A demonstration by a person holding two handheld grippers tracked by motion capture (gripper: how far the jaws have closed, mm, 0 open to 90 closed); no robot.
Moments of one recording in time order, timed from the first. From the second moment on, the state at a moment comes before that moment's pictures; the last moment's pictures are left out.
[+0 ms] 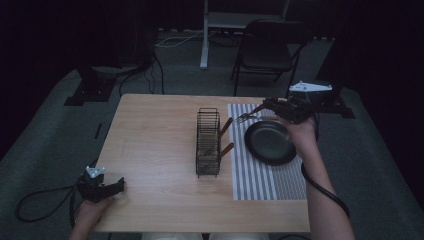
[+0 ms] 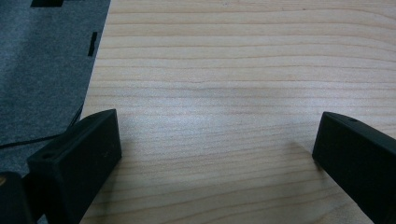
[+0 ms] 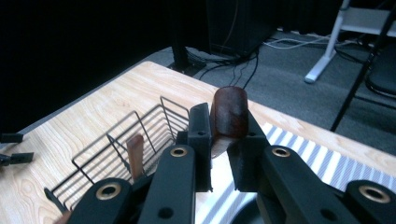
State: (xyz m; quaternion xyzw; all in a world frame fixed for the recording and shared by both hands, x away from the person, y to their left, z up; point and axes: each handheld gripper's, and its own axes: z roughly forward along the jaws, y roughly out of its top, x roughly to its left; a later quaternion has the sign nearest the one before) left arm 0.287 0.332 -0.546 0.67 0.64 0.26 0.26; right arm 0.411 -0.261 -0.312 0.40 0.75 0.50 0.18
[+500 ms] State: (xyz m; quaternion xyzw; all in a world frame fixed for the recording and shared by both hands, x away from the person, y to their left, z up) left arm 0.287 0.332 -0.546 0.67 0.64 0.26 0.26; right arm 0.366 -0.291 -0.363 0.43 0.74 0.49 0.18
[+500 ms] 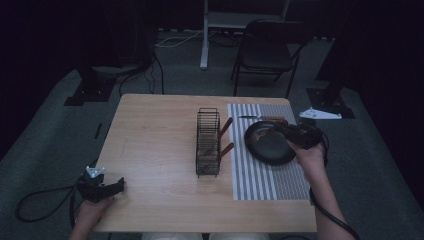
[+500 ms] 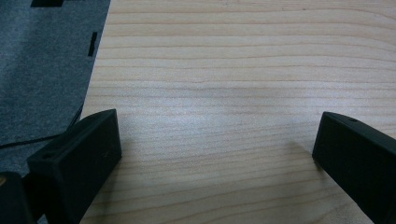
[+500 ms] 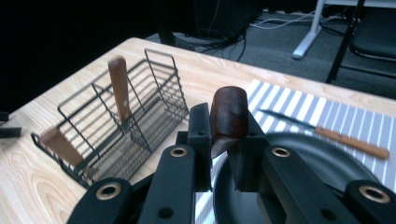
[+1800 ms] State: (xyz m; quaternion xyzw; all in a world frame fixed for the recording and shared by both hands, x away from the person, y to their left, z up) left arm 0.287 0.331 -0.546 0.67 0.65 0.26 0.26; right arm 0.280 -0.309 -0.459 0.52 0.68 0.52 0.09
